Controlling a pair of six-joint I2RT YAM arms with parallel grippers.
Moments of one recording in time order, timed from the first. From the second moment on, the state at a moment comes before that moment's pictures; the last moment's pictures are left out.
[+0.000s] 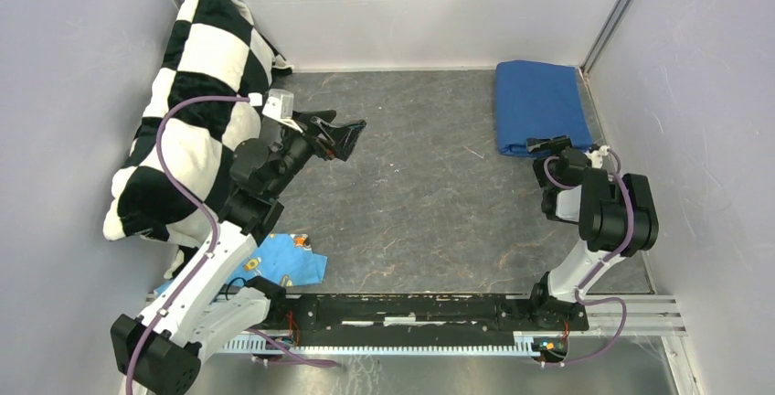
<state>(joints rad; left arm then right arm) -0.43 0.89 0.78 0.30 0.19 -0.42 -0.20 1.73 0.49 0.86 -0.02 1.02</state>
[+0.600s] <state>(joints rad) -0.43 0.91 0.78 0.33 0.24 -0.43 -0.22 1.84 0.43 1.07 -0.04 1.10</state>
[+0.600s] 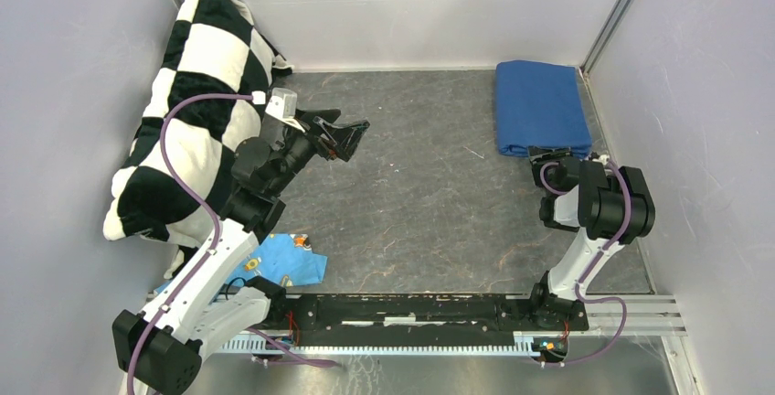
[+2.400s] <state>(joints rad) -0.43 0.91 0.78 0.35 0.25 -0.43 -0.15 1.90 0.48 1.18 -0.22 1.00</state>
